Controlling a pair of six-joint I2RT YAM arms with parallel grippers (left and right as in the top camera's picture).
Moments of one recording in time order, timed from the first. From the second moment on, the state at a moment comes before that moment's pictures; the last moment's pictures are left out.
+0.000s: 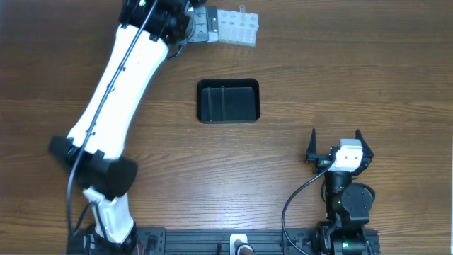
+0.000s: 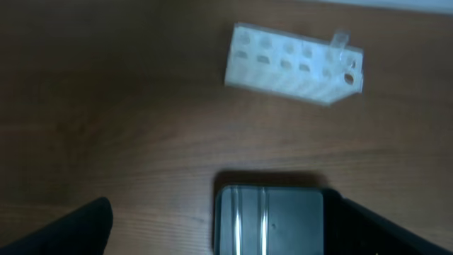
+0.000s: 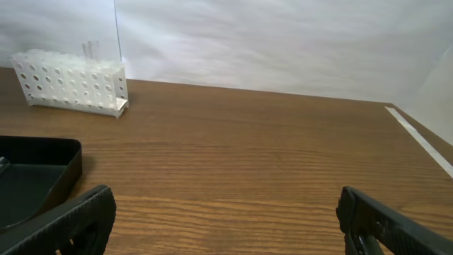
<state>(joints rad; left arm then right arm) -0.44 1.97 2.20 -1.22 -0.22 -0.46 0.02 0.01 0.01 -0.06 0.10 -0.11</state>
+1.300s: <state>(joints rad) -0.14 0.61 0.35 0.21 -0.24 -0.46 0.02 0.01 0.01 -0.06 0.10 -0.11</state>
